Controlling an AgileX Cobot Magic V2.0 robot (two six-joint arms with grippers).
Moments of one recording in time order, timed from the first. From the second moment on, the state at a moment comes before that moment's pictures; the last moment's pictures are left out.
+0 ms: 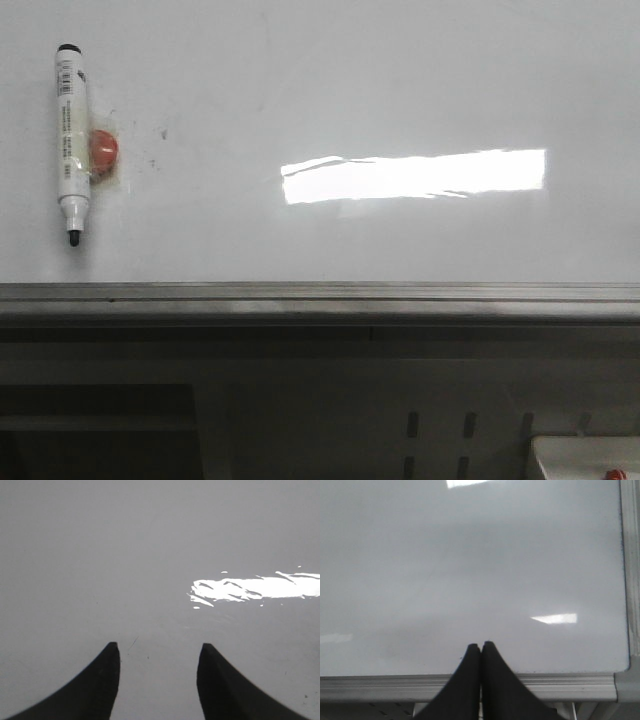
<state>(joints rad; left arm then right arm) 0.03 0.36 -0.21 -0.05 -0.06 0.06 0.02 0.43 -0.24 0.11 0.30 0.00</state>
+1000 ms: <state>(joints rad) -0.70 1.00 -0.31 -0.30 -0.23 0.04 0.02 0.43 -0.24 0.11 0.30 0.00</state>
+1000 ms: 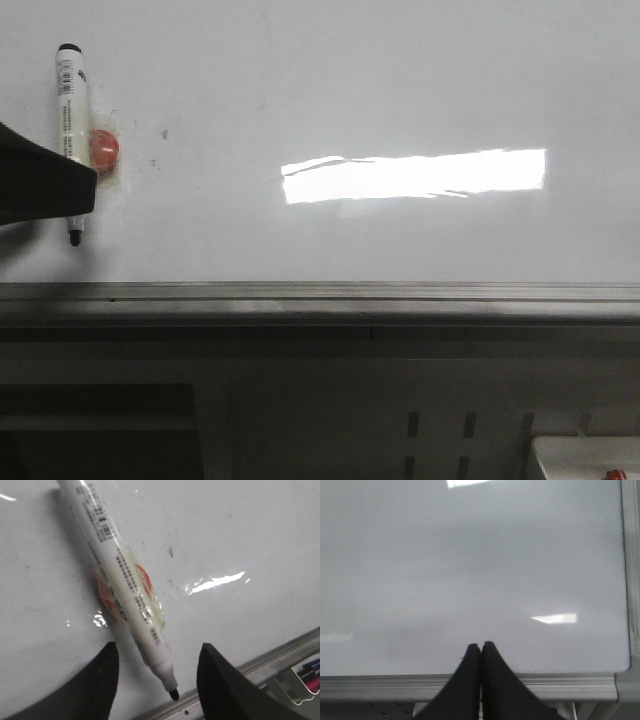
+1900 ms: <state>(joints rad) -0.72 1.14 -0.32 -0.17 -0.37 0.04 0.17 0.43 -0.32 0.11 0.41 0.00</state>
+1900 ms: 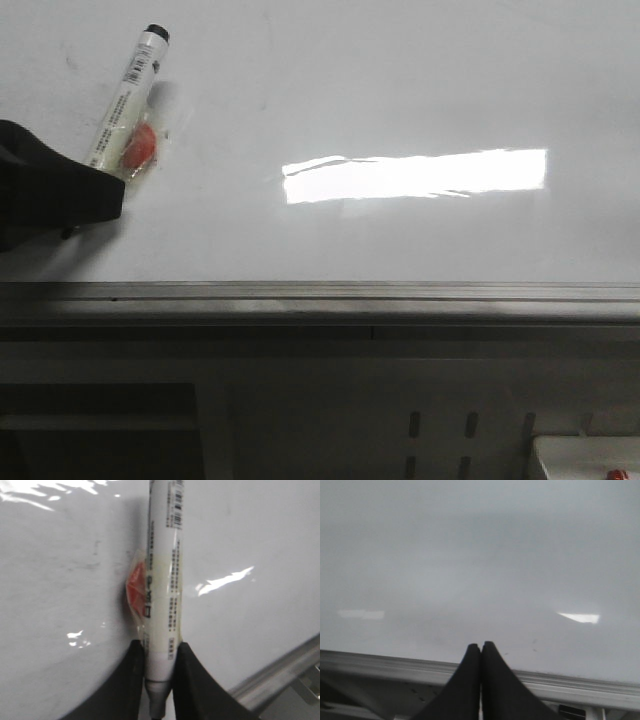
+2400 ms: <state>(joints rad) -0.77 0.78 -0.32 0.56 -0.24 0.04 0.65 0.65 -0.62 0.18 0.54 -0.05</state>
